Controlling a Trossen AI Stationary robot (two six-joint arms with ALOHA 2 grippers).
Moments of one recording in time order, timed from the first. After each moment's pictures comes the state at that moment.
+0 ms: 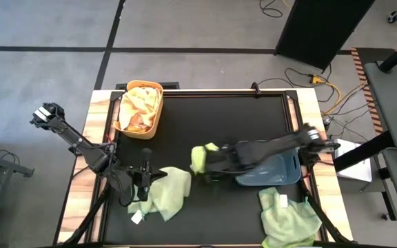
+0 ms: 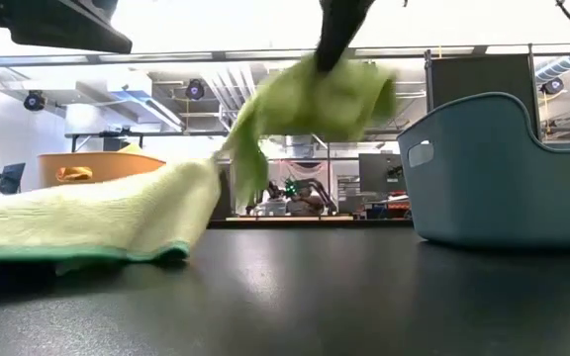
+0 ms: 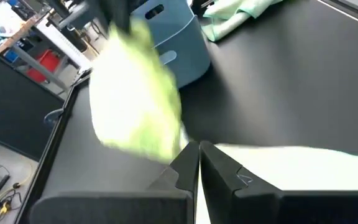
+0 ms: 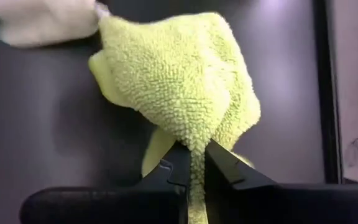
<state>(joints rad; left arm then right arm) -0.68 1.05 0.59 -0.09 -0.70 0.12 0.28 2.05 2.05 -1.37 0.44 0.34</state>
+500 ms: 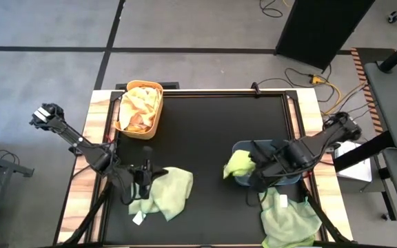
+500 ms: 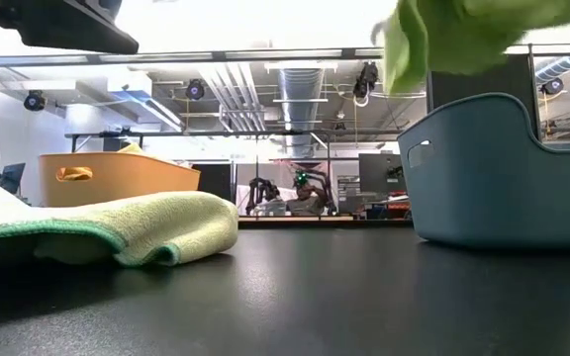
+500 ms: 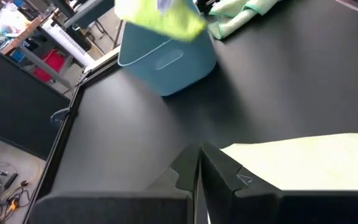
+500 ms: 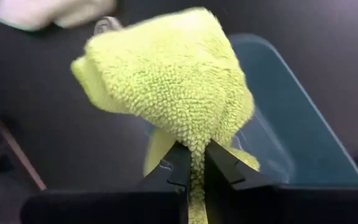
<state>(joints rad) -0.65 1.06 0.59 -0.09 -0.70 0.15 0.49 1.60 1.78 -1.58 0.28 1.06</state>
